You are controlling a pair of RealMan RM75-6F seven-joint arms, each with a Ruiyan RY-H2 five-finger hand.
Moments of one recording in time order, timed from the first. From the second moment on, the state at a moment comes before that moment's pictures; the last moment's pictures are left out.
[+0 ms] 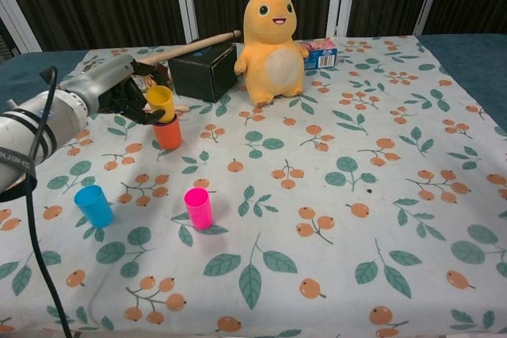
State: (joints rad) left arm -0.72 -1.73 -0.34 -1.29 0.98 1.03 0.21; right arm 0.01 -0.93 -0.12 -1.63 -1.76 1.53 0.19
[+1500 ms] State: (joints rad) left arm -0.47 -1.39 0.01 -1.69 1.30 1.08 0.01; right arm 0.01 -0.95 -0.13 -1.63 -1.78 1.52 0.15
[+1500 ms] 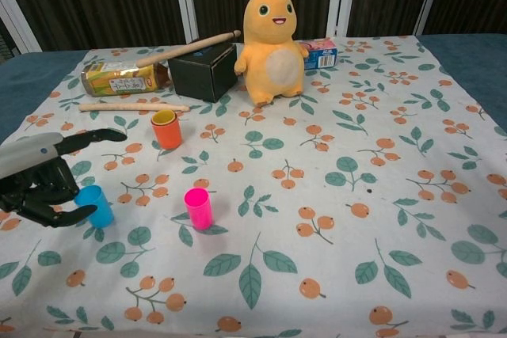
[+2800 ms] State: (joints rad) left arm -0.44 -1.51 -0.04 -1.53 1.32 1.09 -0.06; right arm 0.01 -0.95 -0.13 -1.63 -1.77 1.52 0.14
